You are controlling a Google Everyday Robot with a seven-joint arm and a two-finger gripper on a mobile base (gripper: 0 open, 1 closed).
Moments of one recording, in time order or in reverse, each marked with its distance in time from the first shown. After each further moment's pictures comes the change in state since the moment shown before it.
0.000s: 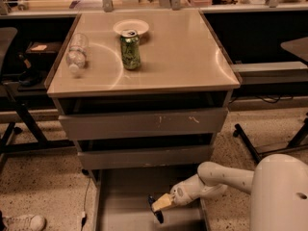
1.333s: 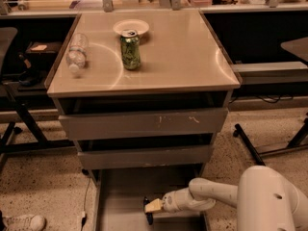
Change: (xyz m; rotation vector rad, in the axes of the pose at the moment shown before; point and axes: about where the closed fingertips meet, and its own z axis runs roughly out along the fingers) arm -0.019 -0.074 0.074 0.037 -0.175 0.149
